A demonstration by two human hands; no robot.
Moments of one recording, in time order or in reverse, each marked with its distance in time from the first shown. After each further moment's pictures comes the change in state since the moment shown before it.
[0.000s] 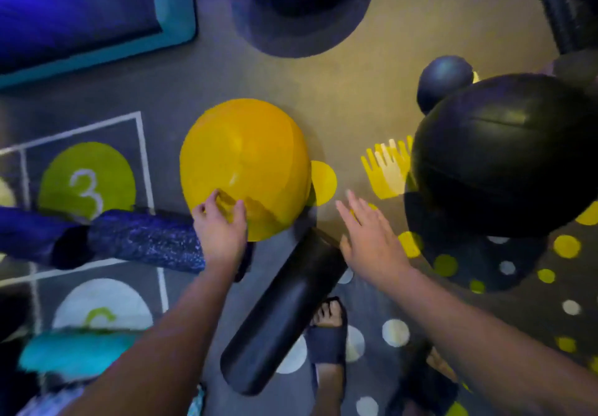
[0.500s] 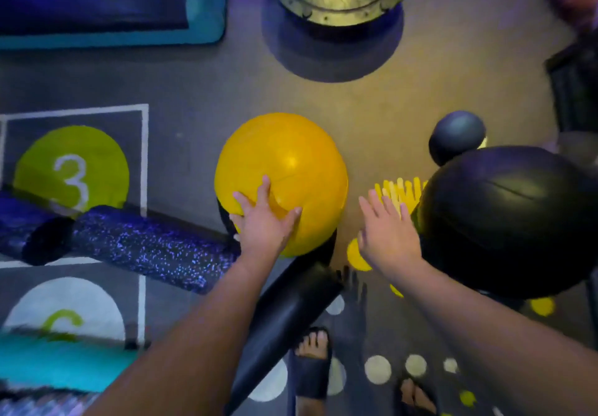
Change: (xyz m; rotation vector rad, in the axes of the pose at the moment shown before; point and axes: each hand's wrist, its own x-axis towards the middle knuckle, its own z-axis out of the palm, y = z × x) left_hand 0.037 0.067 0.007 0.071 -0.317 -0.051; right_hand 0.083 -0.020 -0.062 -0.268 -0.071 0.131
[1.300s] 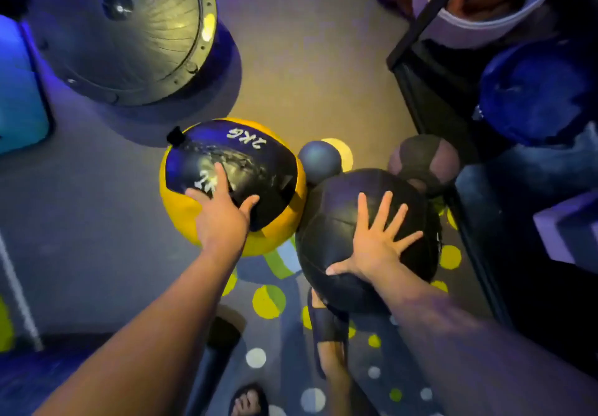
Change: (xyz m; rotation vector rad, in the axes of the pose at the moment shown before) left_hand 0.036 0.331 0.129 0.312 0.028 0.192; right_hand 0.054 0.312 -0.072 0.381 -0.378 0.539
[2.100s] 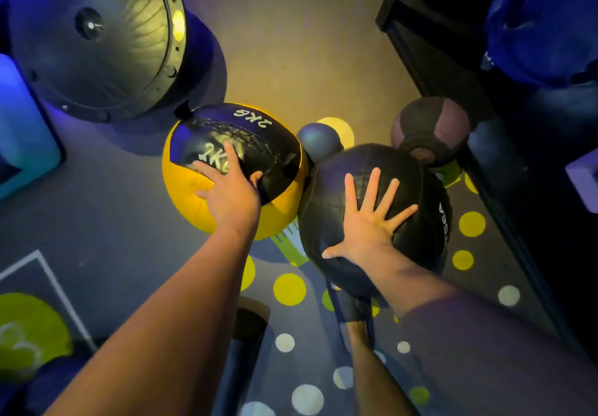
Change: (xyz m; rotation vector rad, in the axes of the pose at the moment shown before) left_hand 0.026 0.045 0.031 0.317 0.081 0.083; right_hand 0.009 -0.003 0.015 0.015 0.128 -0.051
